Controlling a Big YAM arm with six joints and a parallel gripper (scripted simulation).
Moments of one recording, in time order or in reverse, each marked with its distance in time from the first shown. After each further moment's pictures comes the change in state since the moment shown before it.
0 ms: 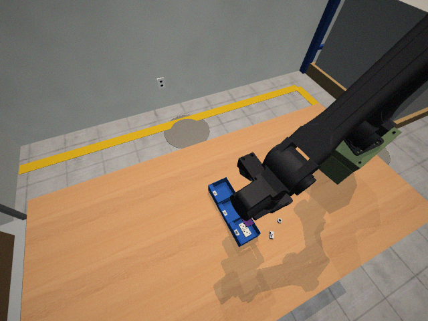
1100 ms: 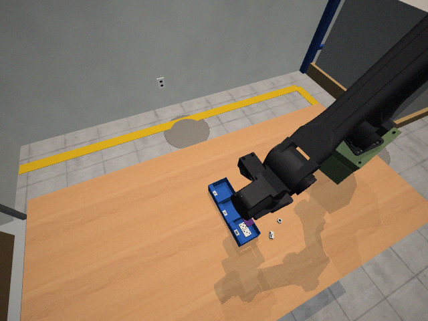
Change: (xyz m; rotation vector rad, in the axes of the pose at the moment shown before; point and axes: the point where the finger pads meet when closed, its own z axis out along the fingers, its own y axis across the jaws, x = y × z) arm 0.000 -0.002 0.000 0.000 0.000 0.000
